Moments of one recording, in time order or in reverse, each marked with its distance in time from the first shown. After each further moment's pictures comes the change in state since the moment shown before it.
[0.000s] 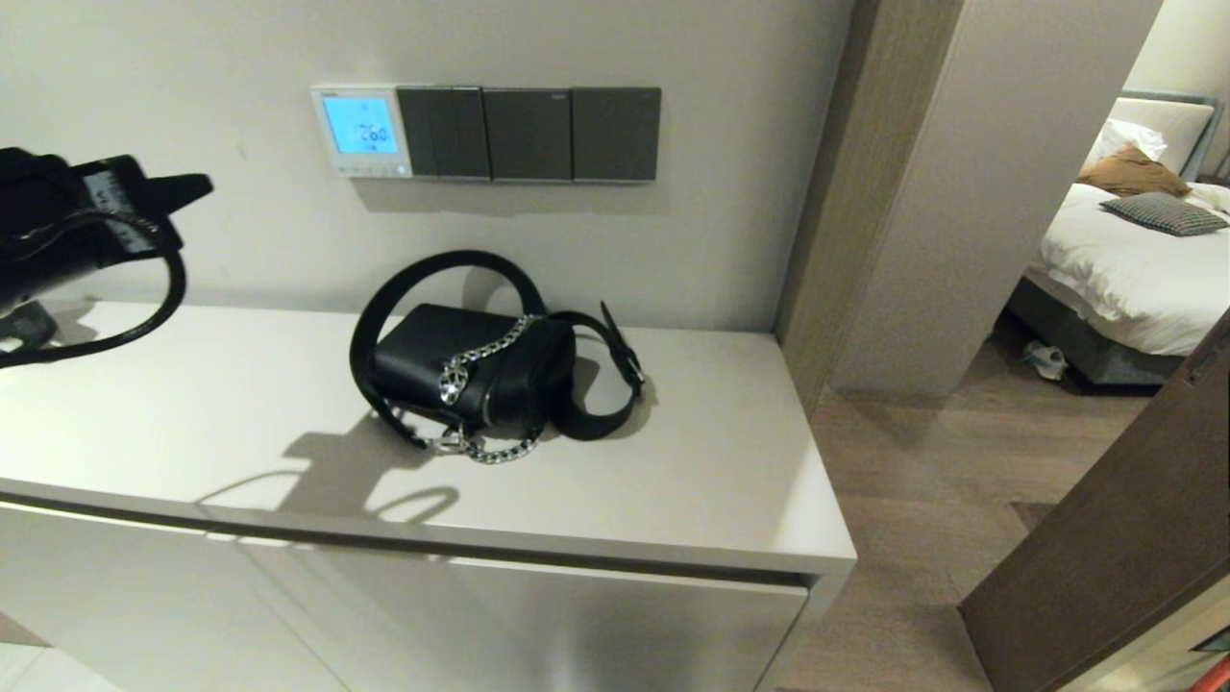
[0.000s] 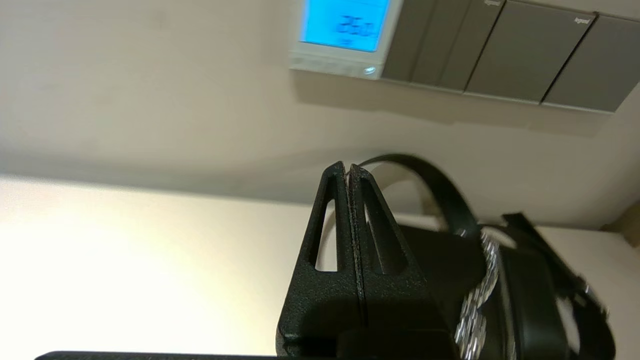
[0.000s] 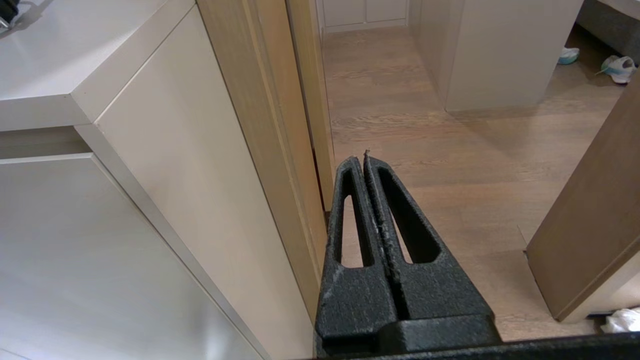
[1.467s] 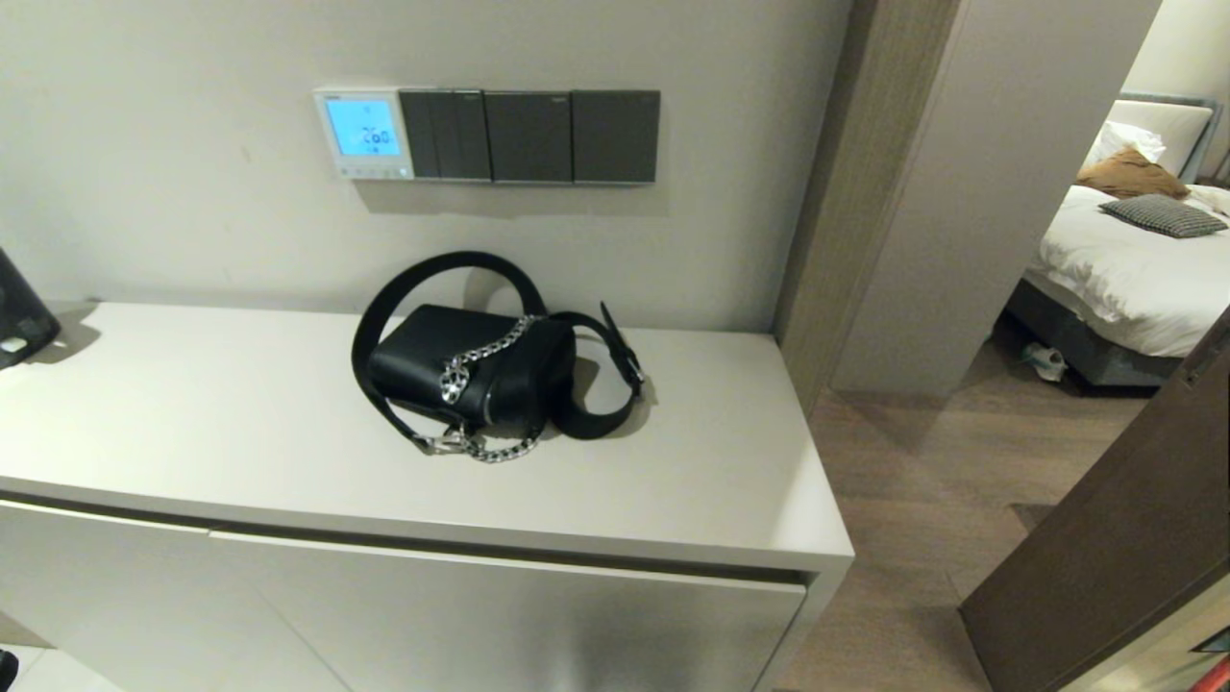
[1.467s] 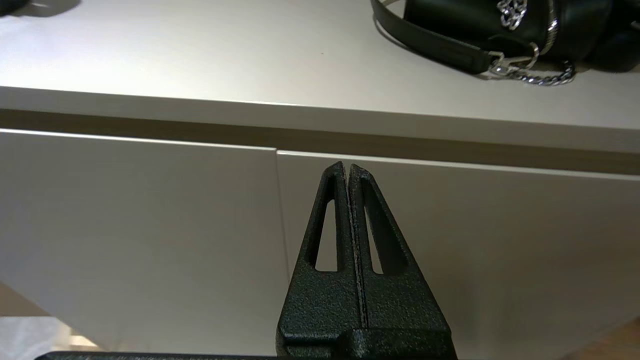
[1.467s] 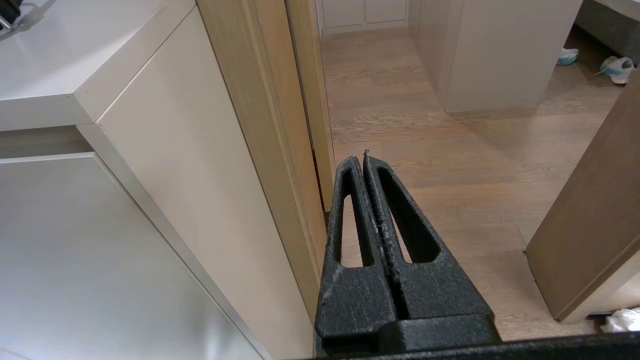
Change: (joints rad) left arm 0.075 -1.023 0.814 0.281 0.055 0.127; right arm 0.000 0.000 0.000 0.000 0.000 0.001
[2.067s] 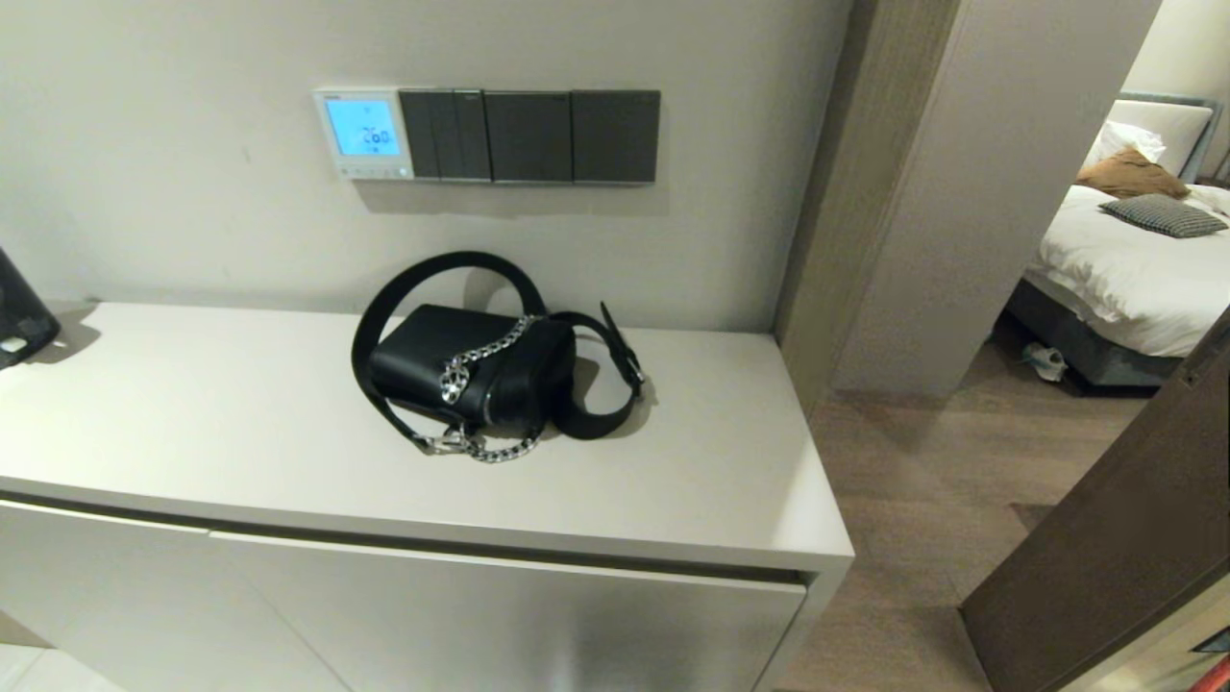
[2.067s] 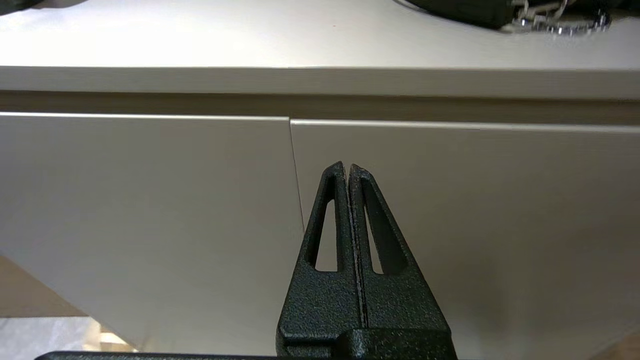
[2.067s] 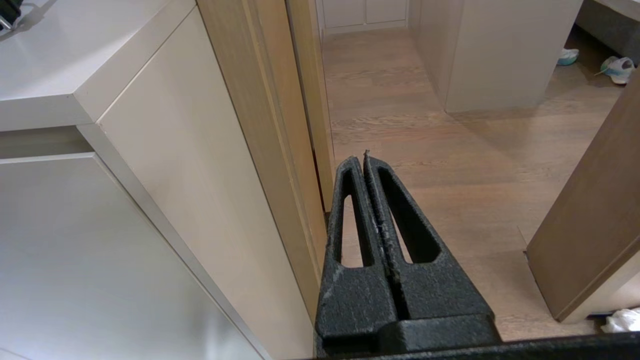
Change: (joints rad) left arm -0.007 -0.147 0.104 0.031 0.035 0.064; right arm 0.000 0.000 0.000 0.000 0.000 0.000
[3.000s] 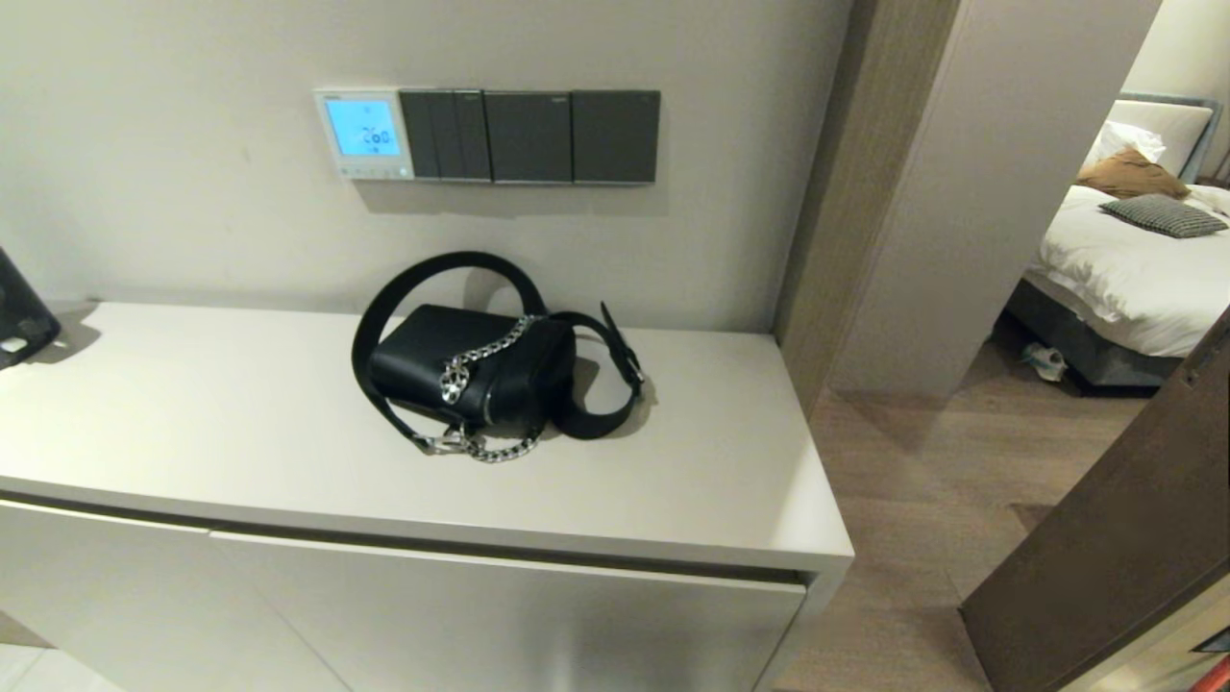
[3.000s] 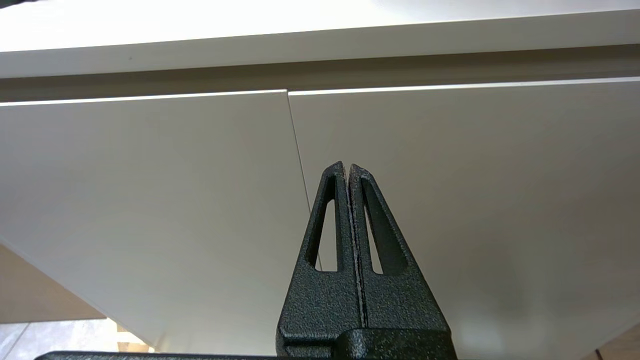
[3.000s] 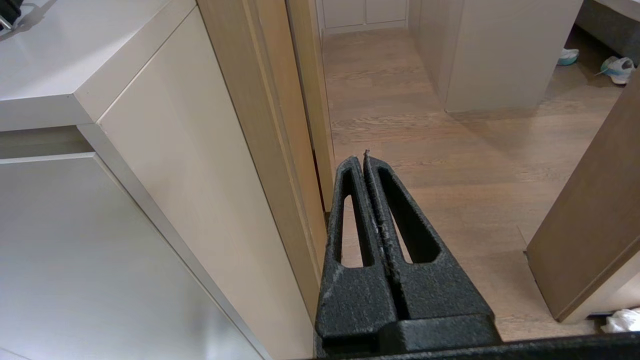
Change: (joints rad) left arm -0.007 -0.143 0.053 0.098 0.002 0.058; right arm 0.000 0.000 0.000 0.000 0.000 0.000
